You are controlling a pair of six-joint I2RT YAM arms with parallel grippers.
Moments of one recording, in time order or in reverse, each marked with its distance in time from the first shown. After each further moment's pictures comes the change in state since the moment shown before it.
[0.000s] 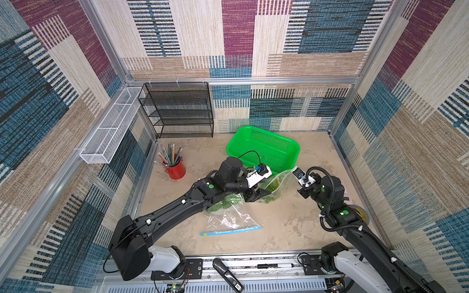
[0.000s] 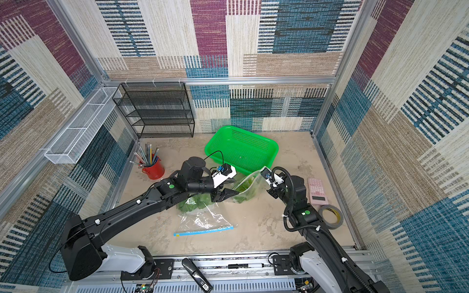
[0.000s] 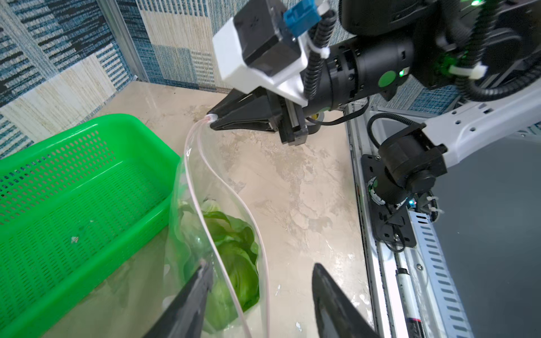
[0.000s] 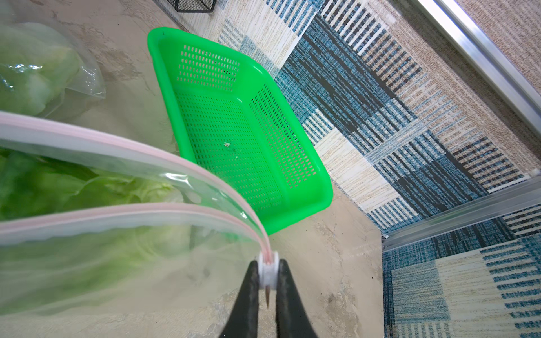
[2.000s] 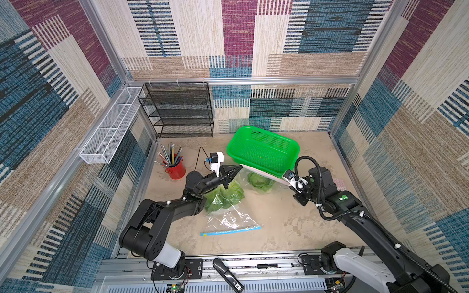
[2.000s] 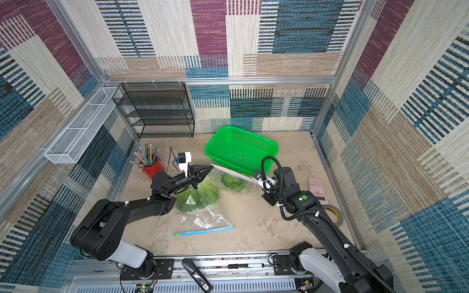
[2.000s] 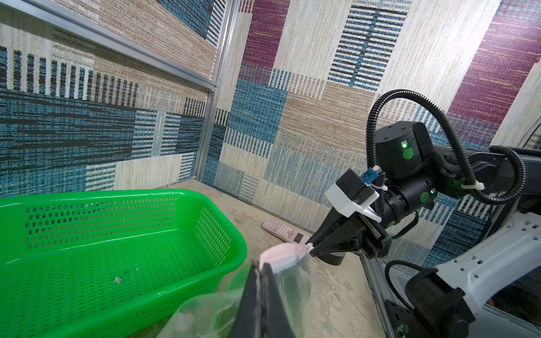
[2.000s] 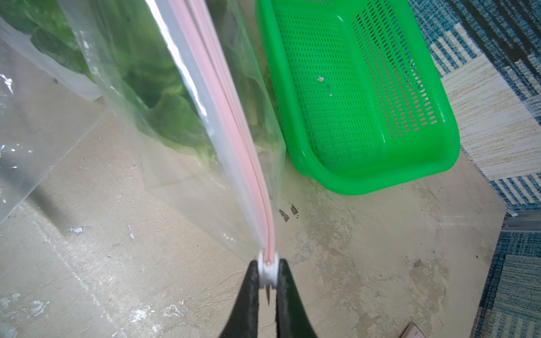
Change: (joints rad) left arm 0.412 0.138 -0.537 1.482 0.256 -0.730; right arm 0.093 0.153 0.277 -0.578 -0.055 0.087
